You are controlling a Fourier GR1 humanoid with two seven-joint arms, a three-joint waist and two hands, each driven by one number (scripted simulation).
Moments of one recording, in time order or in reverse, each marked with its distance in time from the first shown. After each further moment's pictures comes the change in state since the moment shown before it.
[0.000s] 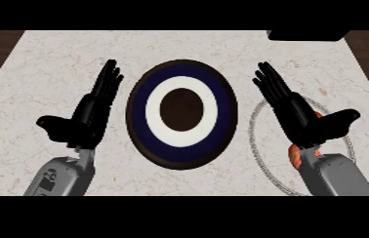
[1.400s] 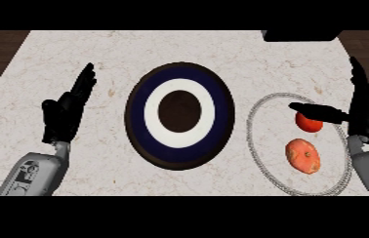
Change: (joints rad) left arm -0.003 0.120 0.088 0.145 -0.121 -0.064 0.058; right arm -0.005 -0.255 -0.071 0.101 0.590 -0.538 0.470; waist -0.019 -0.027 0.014
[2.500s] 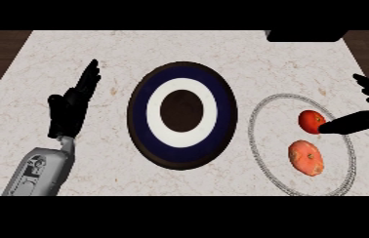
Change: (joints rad) left arm -0.031 -0.062 0.050 0.024 -0.062 -0.046 0.007; right arm -0.022 -0.147 -0.094 -0.018 -0.149 0.611 0.398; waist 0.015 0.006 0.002
